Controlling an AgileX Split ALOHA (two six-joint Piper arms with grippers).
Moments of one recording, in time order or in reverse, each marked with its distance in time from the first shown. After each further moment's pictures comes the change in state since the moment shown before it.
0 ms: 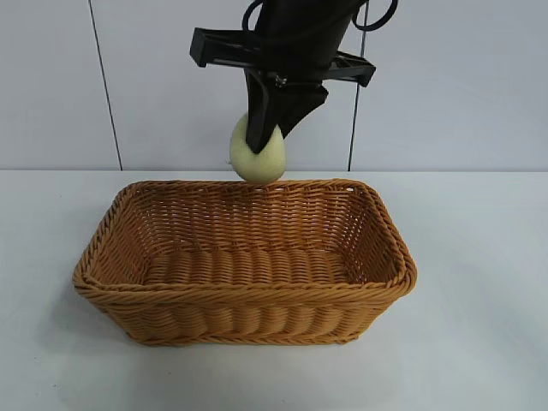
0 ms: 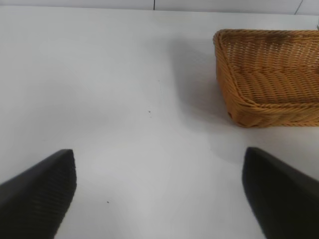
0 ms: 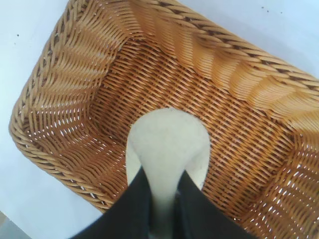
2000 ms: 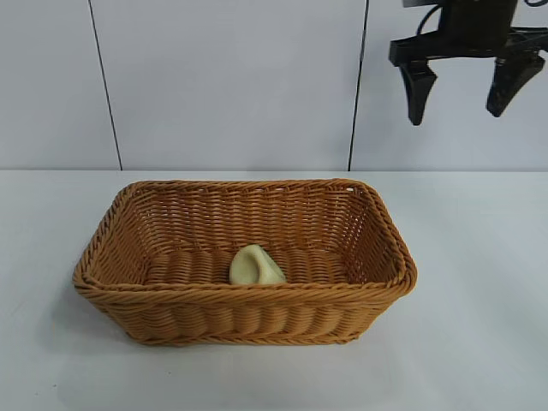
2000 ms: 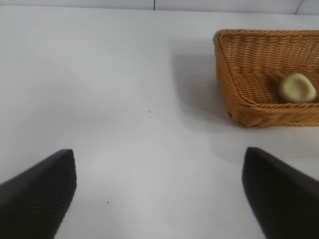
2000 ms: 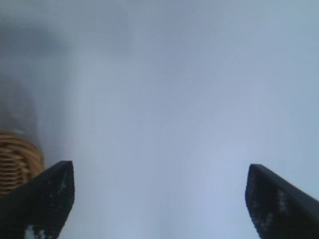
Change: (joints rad) left arm 0.000 -0.001 0.000 0.000 0.000 0.000; right arm -0.464 0.087 -0.206 -0.289 0.185 0.109
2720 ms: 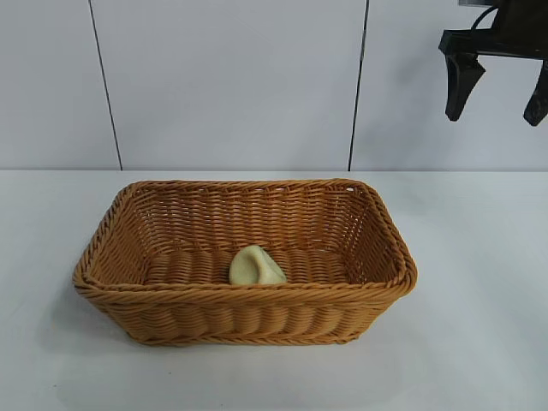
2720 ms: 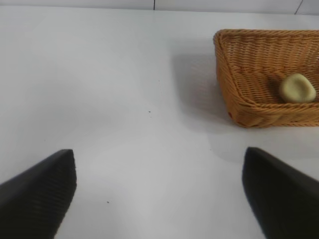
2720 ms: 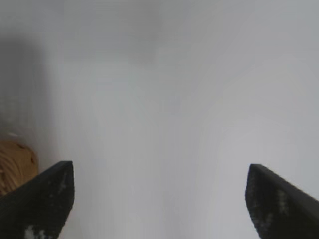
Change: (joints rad) left arm 0.000 0.000 0.000 0.000 -0.001 0.000; right arm -0.094 -0.072 0.101 0.149 -0.001 -0.119
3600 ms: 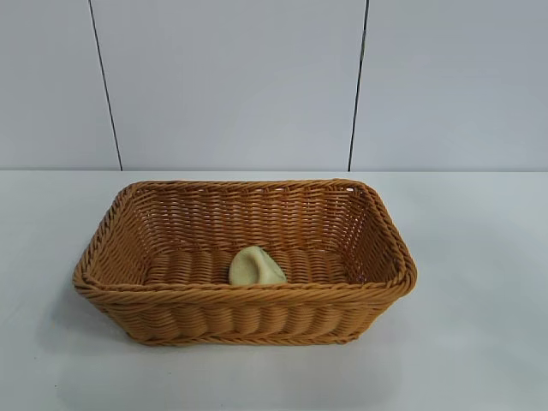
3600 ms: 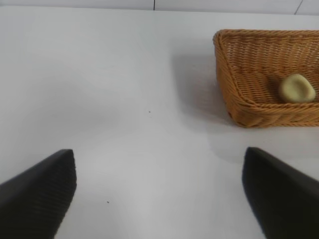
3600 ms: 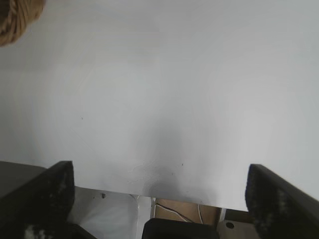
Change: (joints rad) left arm 0.000 0.000 0.000 0.000 0.000 0.000; right arm 0.000 -1.011 1.029 0.026 -0.060 -0.058
